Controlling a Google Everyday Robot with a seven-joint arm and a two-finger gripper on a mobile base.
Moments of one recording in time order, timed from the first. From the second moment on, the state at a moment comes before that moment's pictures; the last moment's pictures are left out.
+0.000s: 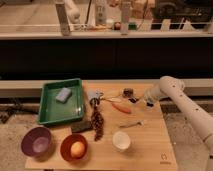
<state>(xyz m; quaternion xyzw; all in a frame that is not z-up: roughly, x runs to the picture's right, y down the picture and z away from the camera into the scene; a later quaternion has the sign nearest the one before) 0.231 0.082 0.909 -0.27 -0.13 0.34 0.89</state>
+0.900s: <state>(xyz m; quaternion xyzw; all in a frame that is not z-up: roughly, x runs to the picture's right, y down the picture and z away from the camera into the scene) 0.220 0.098 0.912 -0.30 -0.10 0.30 0.90</state>
